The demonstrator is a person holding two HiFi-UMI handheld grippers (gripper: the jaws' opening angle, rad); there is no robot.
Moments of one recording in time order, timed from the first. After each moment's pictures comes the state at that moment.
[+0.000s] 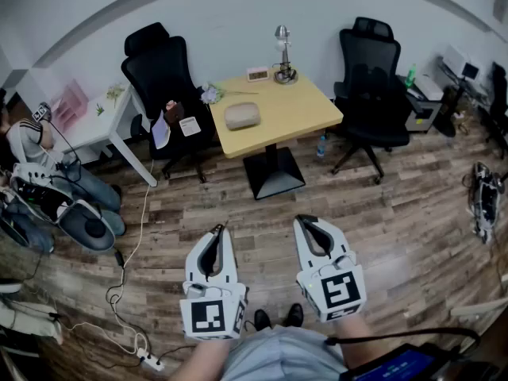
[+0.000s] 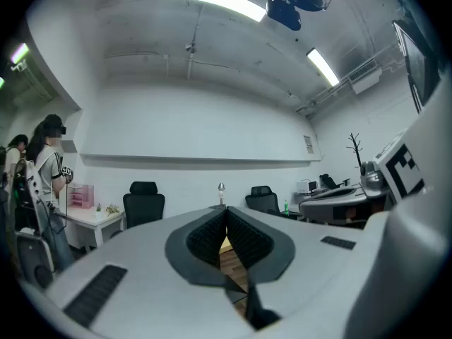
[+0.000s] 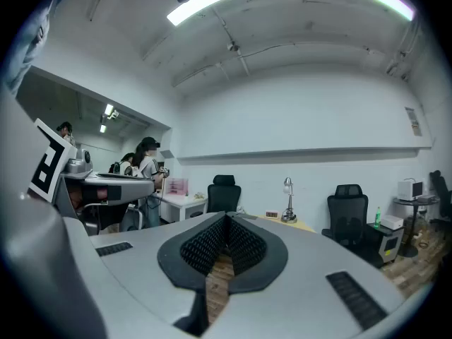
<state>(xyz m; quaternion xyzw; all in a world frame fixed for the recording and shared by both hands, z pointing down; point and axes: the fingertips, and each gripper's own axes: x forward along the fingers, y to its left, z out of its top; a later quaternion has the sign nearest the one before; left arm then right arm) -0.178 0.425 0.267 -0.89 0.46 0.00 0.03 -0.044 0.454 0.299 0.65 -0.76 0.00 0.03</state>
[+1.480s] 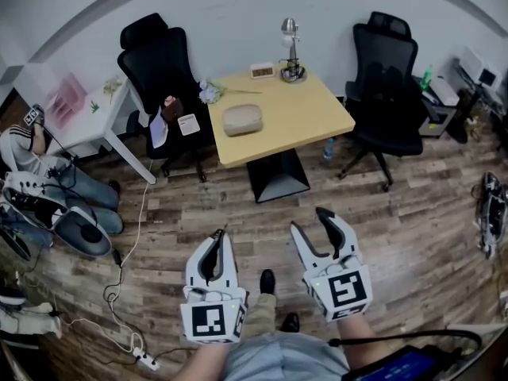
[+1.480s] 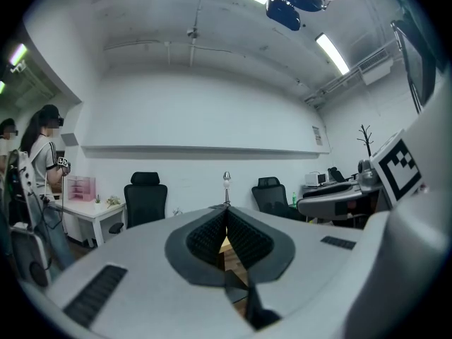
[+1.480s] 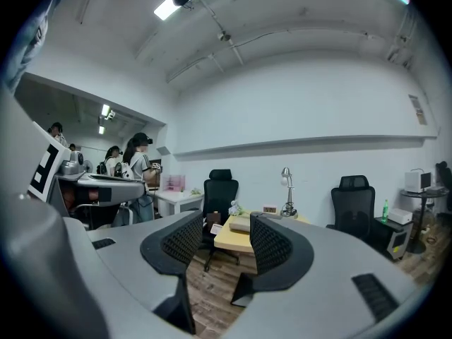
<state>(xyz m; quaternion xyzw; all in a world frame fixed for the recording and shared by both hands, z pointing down) -0.129 0.338 0.306 -0.88 0.48 -0.03 0.01 0.028 0.358 0.328 0.64 -0.77 0.02 0.04</state>
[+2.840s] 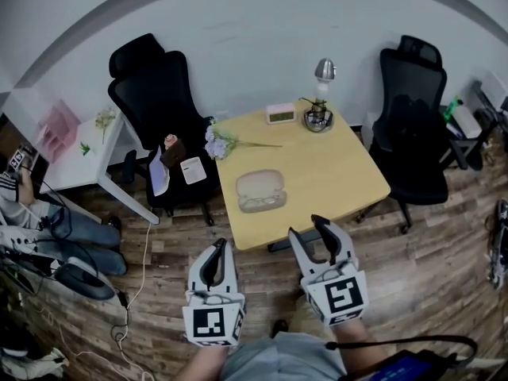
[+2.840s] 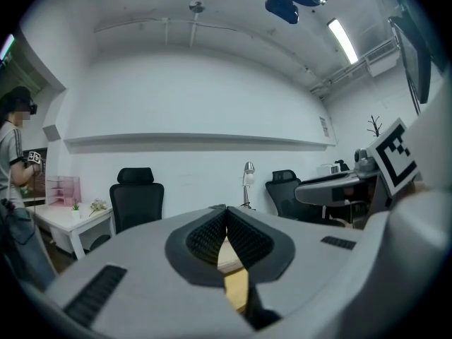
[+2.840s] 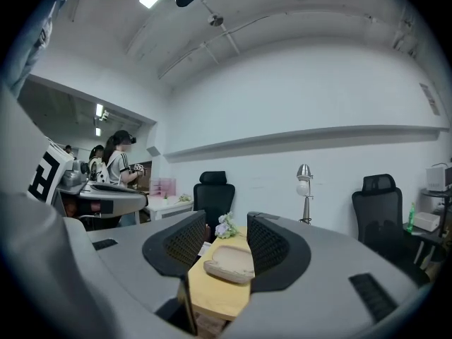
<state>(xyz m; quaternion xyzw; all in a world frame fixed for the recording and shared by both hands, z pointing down) -0.092 0.040 0.318 -0.88 0.48 -0.05 0.01 0.060 0.057 0.321 0.63 -0.77 0.01 0.03</state>
